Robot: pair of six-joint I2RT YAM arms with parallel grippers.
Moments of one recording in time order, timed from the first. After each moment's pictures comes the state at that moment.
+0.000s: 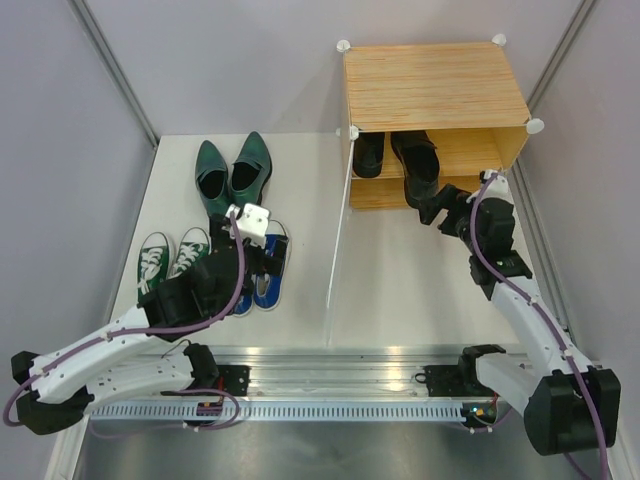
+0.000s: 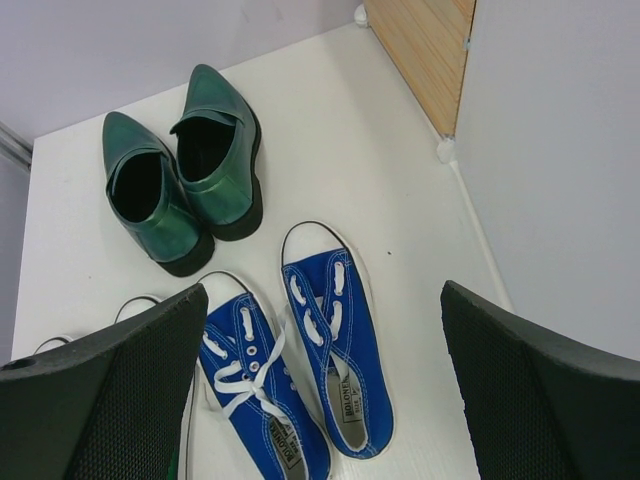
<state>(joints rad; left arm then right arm) -1.07 0.79 0.93 -0.44 -0.80 -0.05 0.09 0.99 0.69 0.02 -0.11 0.50</state>
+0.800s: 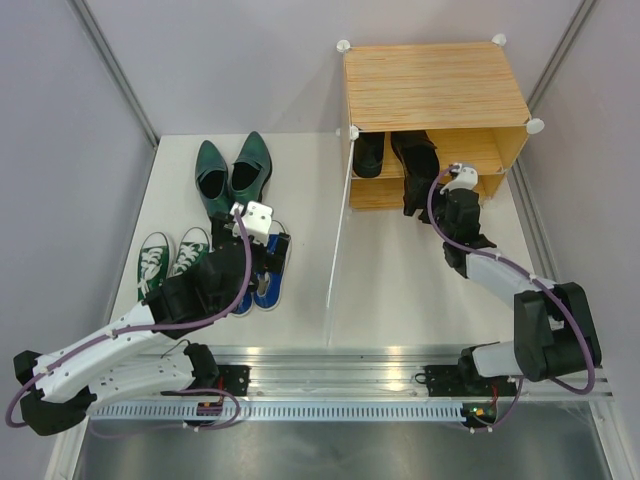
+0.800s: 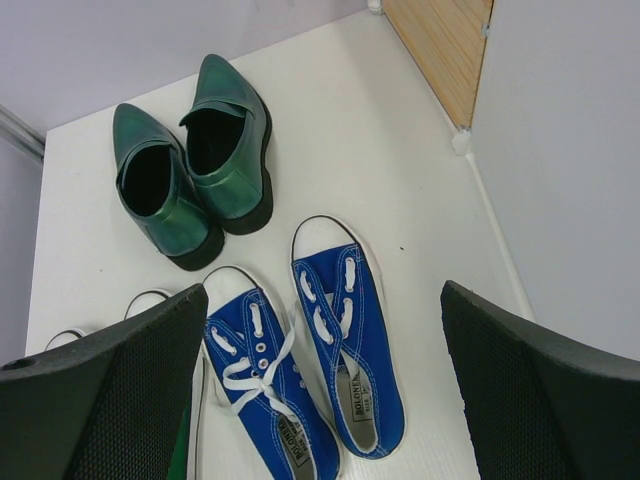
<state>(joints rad) -1.04 0.82 0.93 -0.44 -0.80 -0.05 0.18 1.37 0.66 0.41 0.05 0.38</state>
